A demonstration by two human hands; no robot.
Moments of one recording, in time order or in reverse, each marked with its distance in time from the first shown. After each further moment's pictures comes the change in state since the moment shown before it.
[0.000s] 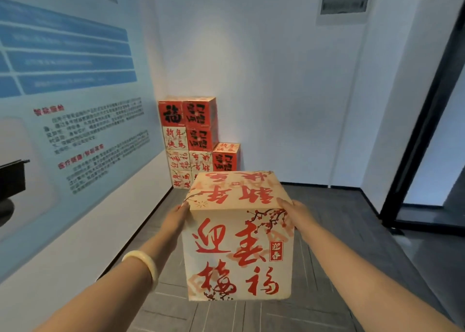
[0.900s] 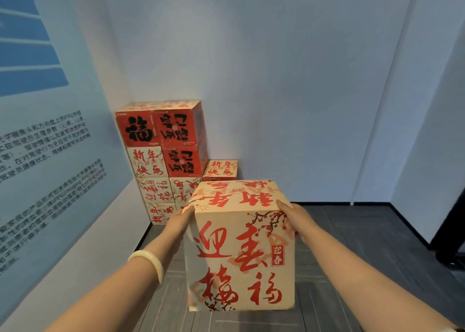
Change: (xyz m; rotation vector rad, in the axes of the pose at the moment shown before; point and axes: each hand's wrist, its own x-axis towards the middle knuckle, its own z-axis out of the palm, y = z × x) left_hand 0.652 0.136 0.073 0.003 -0.077 -0.085; right_hand 0.599 -0.135 0.167 0.060 0.020 0.089
